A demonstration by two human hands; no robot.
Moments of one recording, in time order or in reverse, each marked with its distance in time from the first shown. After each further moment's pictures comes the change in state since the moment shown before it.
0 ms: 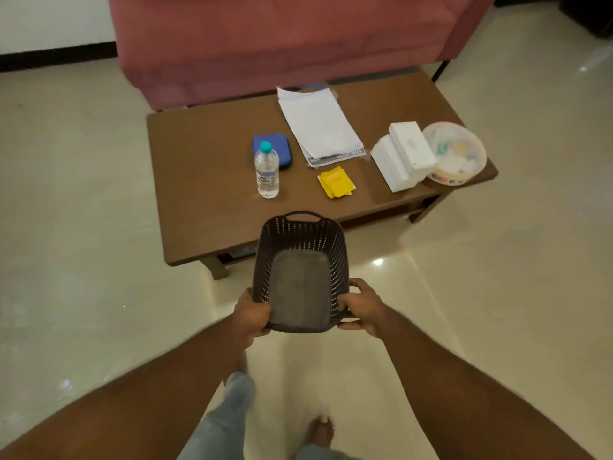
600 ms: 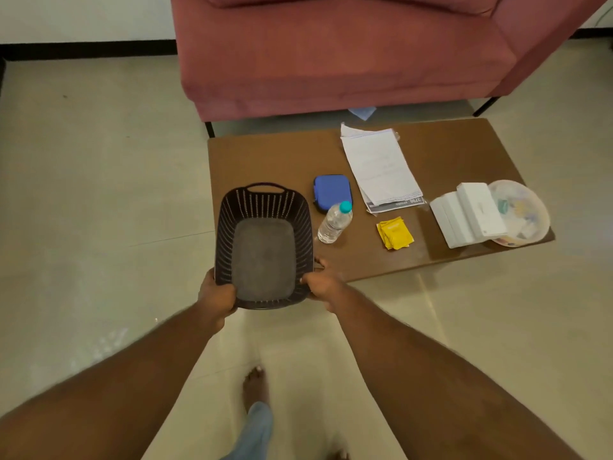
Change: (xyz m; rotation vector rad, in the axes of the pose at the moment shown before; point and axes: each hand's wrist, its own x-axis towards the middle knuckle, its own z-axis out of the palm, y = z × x) left_hand 0.110 0.130 -0.211 -0.257 0.197 -0.008; right_hand 0.056 -0.205 0.239 -0.135 0.015 -0.010
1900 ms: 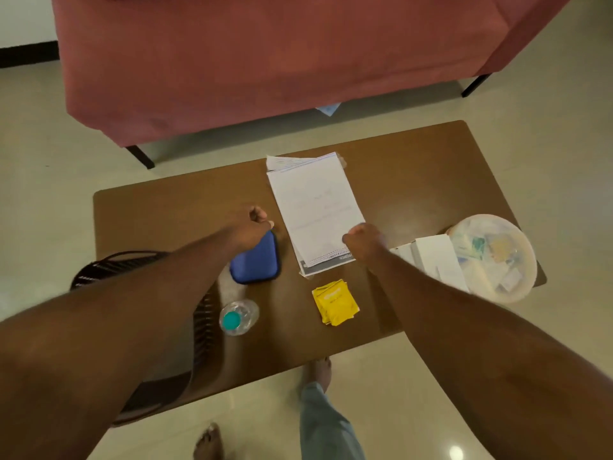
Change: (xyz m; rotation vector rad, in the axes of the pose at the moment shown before) left_hand 0.106 0.249 0.352 0.662 -0.154 0.488; right_hand 0.244 -0.171 -0.317 -0.410 0.304 -0.238
